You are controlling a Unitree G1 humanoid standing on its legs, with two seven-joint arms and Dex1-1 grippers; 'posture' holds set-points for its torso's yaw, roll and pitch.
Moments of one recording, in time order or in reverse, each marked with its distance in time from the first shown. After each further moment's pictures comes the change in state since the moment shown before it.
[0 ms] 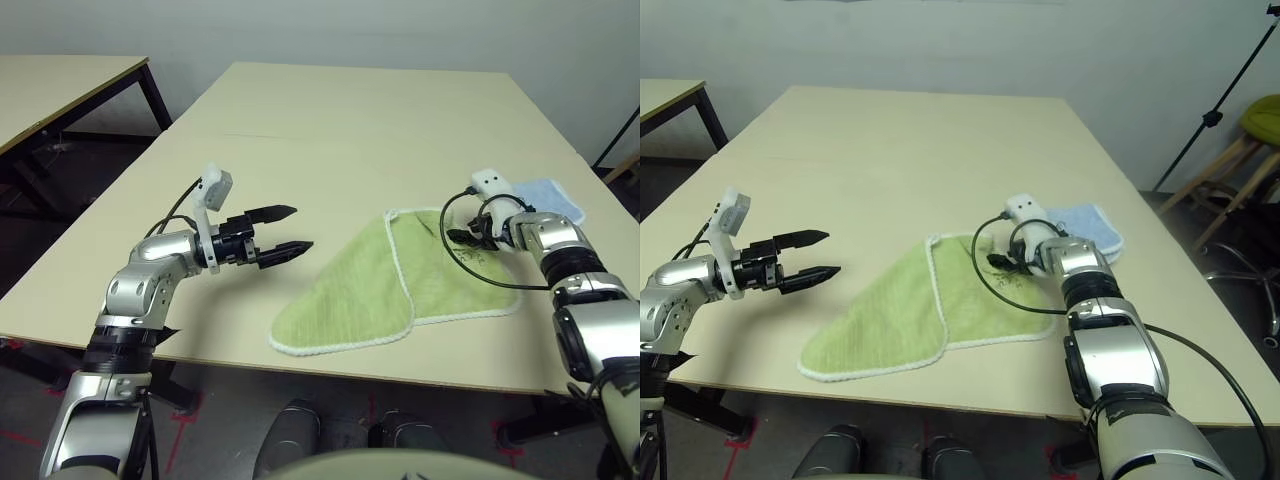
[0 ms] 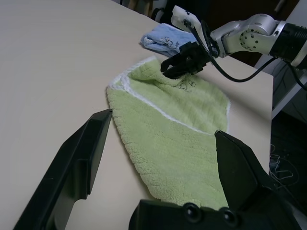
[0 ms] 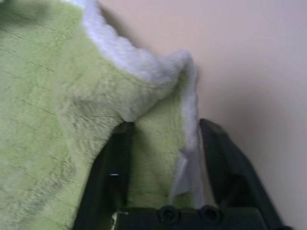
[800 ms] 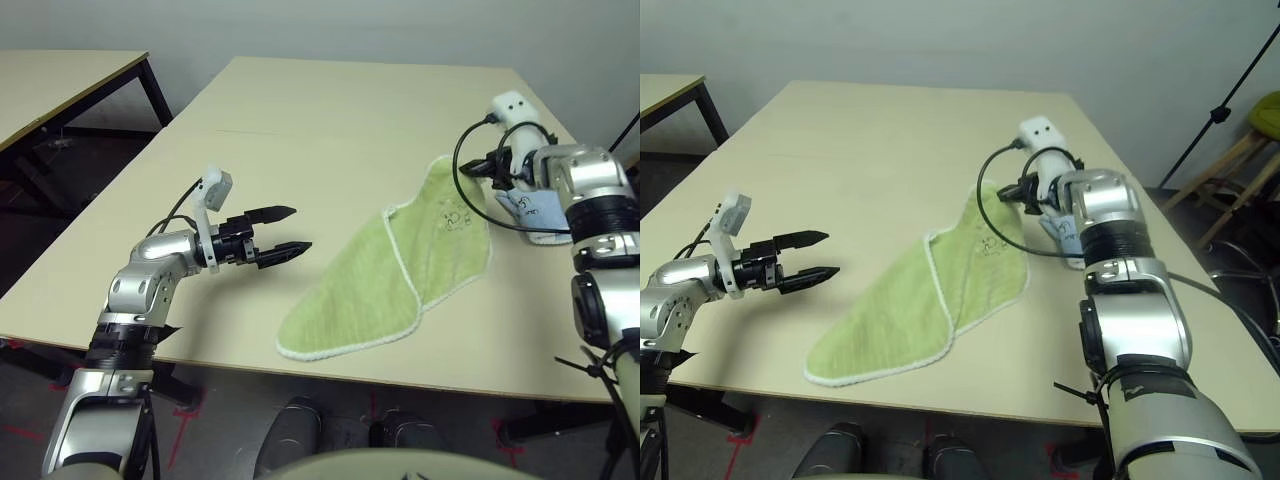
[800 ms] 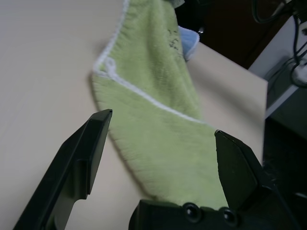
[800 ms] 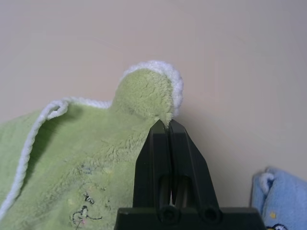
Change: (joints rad) left arm -0.007 -0.047 -0.019 -0.099 -0.043 0.195 0.080; right arm -0.173 -0.115 -0.033 -0.384 0.016 0.256 0.102
